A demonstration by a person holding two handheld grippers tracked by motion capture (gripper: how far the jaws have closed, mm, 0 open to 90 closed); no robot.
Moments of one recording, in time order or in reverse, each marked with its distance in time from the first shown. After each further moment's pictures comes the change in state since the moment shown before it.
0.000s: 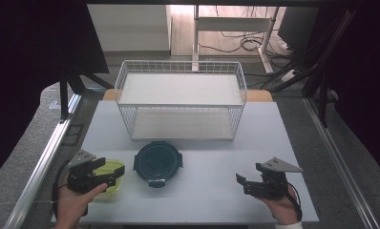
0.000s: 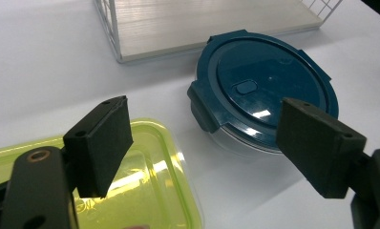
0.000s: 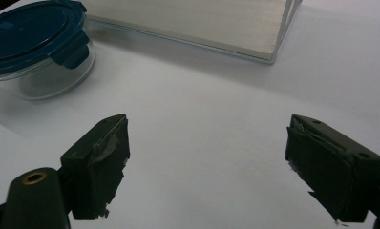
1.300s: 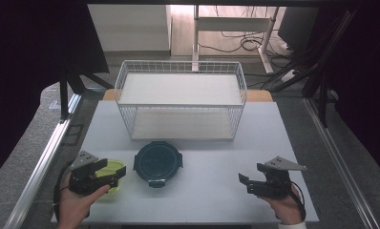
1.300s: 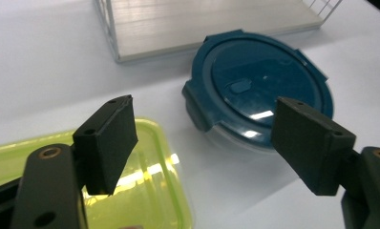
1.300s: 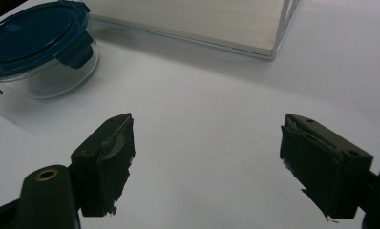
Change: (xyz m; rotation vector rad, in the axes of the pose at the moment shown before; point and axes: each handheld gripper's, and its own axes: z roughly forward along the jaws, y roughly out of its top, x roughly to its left) left arm -0.010 0.004 -0.003 -0.004 0.012 -0.001; right arm -0.005 0.004 -0.007 0.017 0.020 0.029
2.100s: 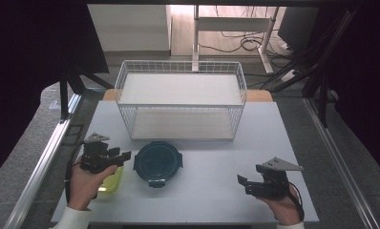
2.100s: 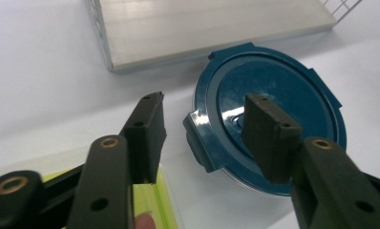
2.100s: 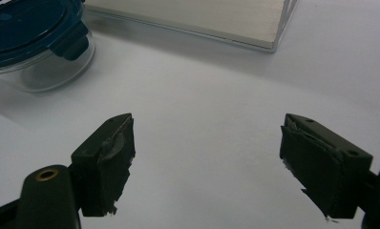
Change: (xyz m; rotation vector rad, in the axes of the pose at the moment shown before) left arm 0.010 0.040 0.037 0.126 -0.007 -0.049; right arm 0.004 -0.002 0.005 0.030 -0.013 -0.012
